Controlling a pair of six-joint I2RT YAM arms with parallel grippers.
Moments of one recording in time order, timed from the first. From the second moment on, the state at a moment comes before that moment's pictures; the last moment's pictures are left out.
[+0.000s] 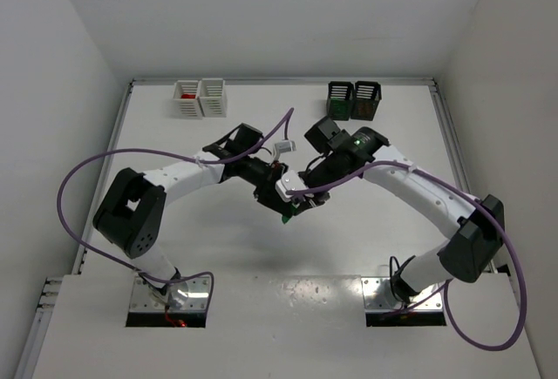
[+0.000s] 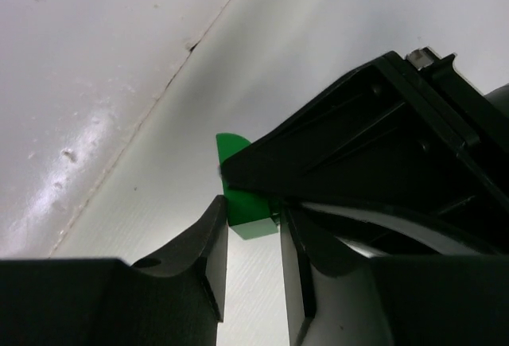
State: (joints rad) left arm -0.58 1.64 1.06 -0.29 1.43 -0.07; right arm 0.72 1.49 1.33 -1.07 -0.82 -1.35
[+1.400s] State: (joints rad) left arm 0.20 1.21 0.89 -0.20 1.11 -0.08; right arm 0.16 2.08 1.97 -0.53 -0.29 -0.25
